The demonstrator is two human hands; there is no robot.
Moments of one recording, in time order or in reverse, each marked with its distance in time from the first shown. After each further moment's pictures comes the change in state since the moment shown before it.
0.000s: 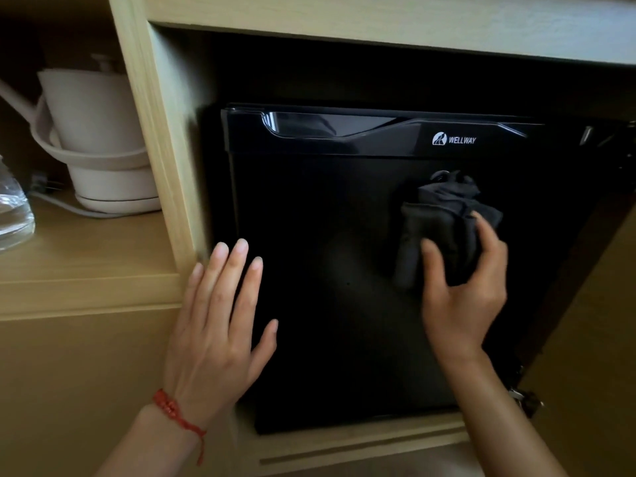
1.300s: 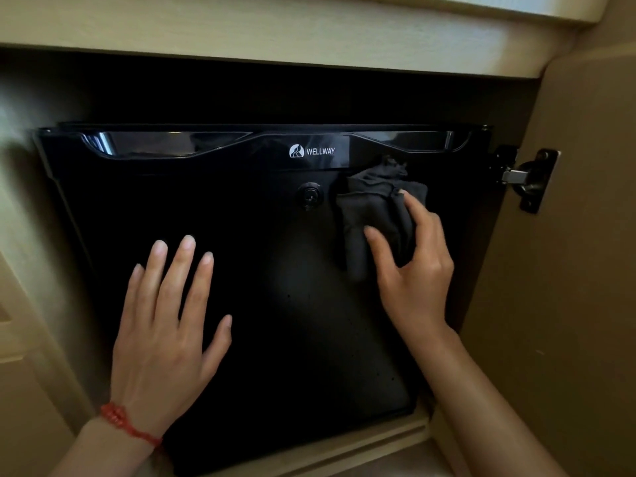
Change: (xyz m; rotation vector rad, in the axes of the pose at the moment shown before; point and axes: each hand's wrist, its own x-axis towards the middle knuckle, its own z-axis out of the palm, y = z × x) left_hand 0.042 0.056 0.027 -0.066 -0.047 -0.022; right_hand 0.055 0.053 -0.037 0.040 -0.110 -0.101
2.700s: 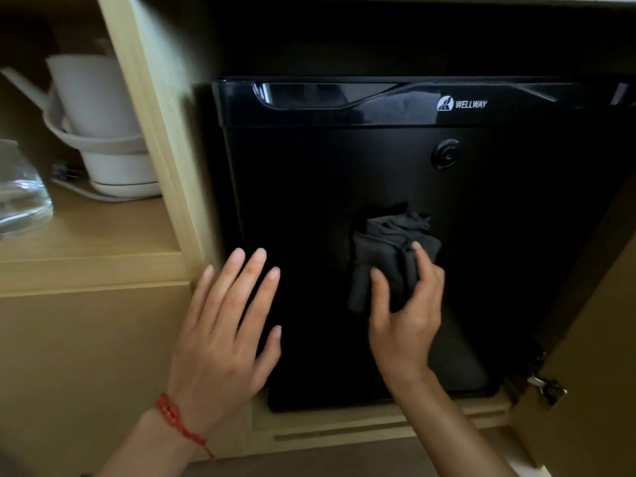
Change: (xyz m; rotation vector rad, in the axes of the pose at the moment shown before) left_hand -0.061 -0.042 -0.043 0.014 -0.064 0.055; right_hand -0.111 -0.069 0.074 0.112 0.029 0.121
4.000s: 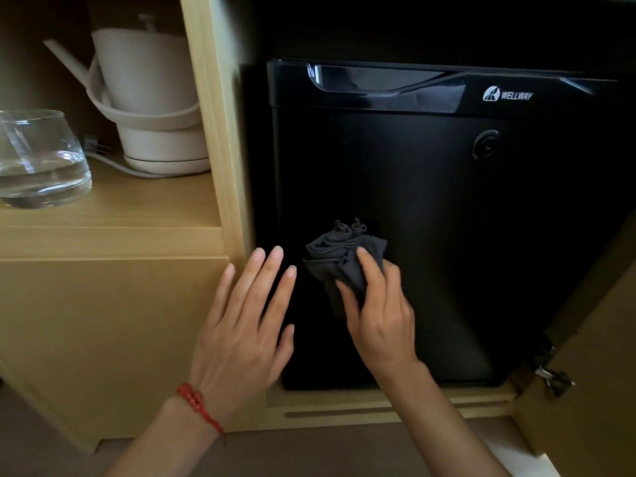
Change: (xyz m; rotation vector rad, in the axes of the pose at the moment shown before) left_hand -0.026 -0.007 -0.004 0.047 -0.140 -0.023; right_hand -0.031 -0.012 0.017 -0.250 -0.273 -0.357
